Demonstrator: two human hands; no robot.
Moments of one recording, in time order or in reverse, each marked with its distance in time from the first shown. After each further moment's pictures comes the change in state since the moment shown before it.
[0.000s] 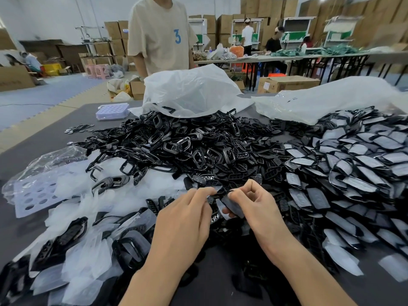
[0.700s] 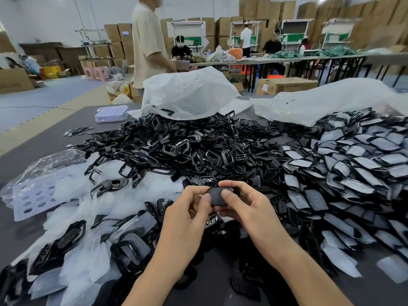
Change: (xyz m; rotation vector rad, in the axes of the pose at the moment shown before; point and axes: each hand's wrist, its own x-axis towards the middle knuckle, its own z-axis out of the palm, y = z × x) left_hand 0.004 -0.001 0.014 -0.680 -0.050 -0.361; right_hand 0.000 0.000 0.004 0.105 -0.126 -0.041
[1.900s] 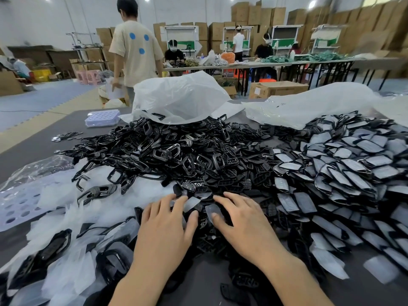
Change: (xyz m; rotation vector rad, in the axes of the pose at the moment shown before) left_hand 0.002 -0.016 -0.006 1.011 -0.023 0.065; right_hand 0.007 0.022 -0.030 -1.349 -0.030 -0.143
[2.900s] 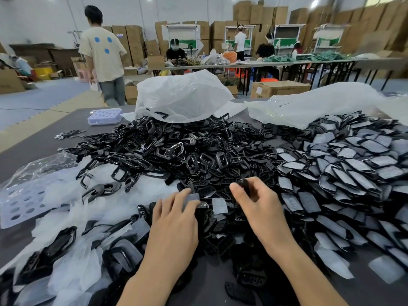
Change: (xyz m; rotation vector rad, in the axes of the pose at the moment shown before) left_hand -0.002 0.002 0.004 -0.032 -0.007 0.126; right_hand 0.001 -0.007 -0.022 0.770 0.307 0.163
